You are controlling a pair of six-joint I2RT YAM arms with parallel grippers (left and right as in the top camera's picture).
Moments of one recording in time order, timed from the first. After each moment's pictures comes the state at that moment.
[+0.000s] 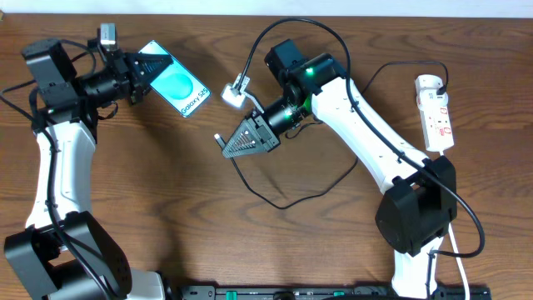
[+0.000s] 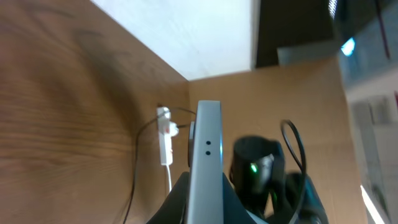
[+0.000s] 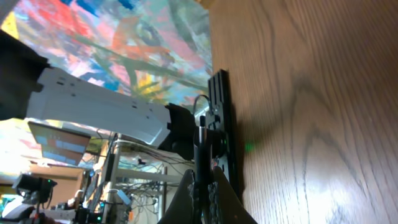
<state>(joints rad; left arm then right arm) 0.33 1.63 1.23 -0.11 1.33 -0.86 0.57 2.05 1.88 -1.24 -1.26 -0.38</state>
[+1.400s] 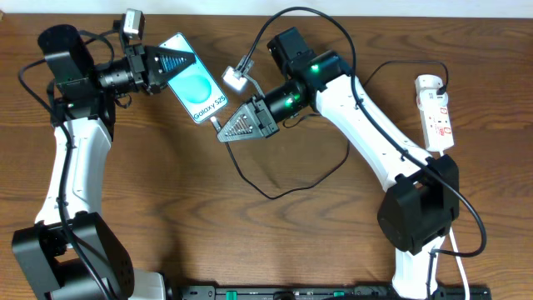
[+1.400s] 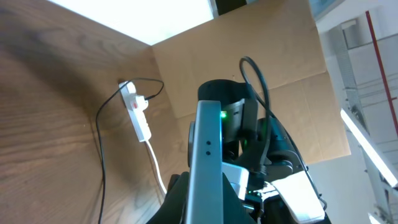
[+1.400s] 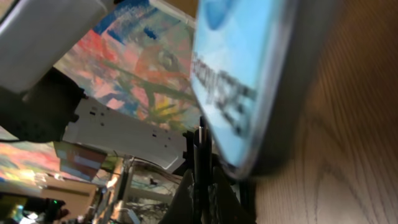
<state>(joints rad) 0.23 1.63 1.23 0.18 1.49 -0.98 0.55 2.05 1.88 -1.05 -1.36 -0.19</state>
